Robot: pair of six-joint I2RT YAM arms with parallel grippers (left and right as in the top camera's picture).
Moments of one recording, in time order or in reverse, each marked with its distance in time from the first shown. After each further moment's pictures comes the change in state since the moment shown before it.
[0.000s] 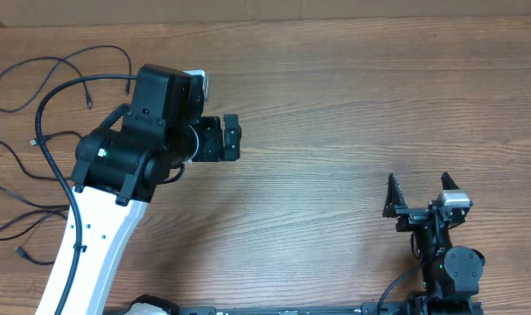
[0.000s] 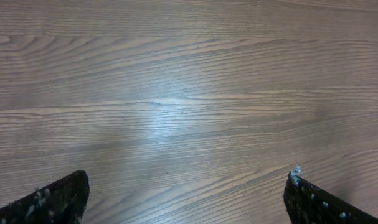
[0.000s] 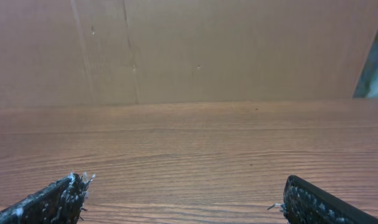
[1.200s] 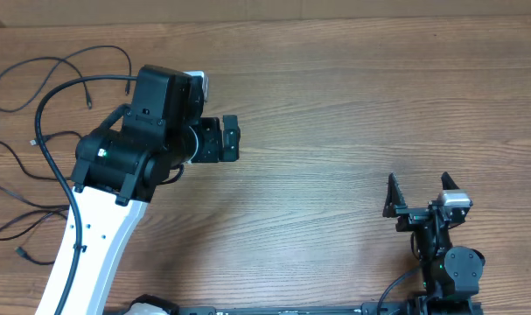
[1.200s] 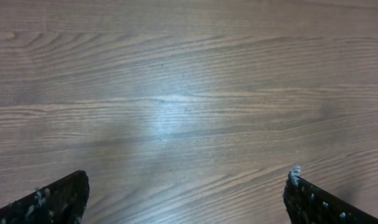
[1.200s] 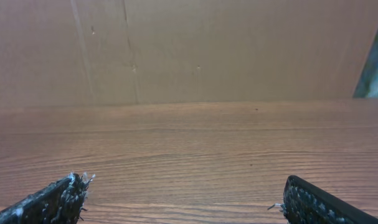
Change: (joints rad) left arm 0.000 0.000 0.000 -0.019 -0.011 0.001; right arm 0.000 0.000 0.000 0.001 0.000 0.000
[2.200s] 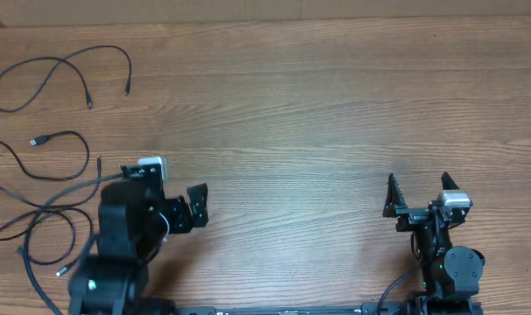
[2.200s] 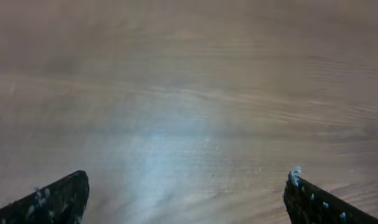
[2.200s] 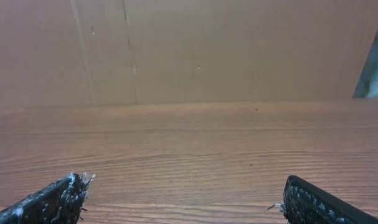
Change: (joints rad) left arm 0.217 -0.682 -0.870 0.468 0.069 0.073; right arm 0.000 0.000 0.000 0.000 0.000 0.000
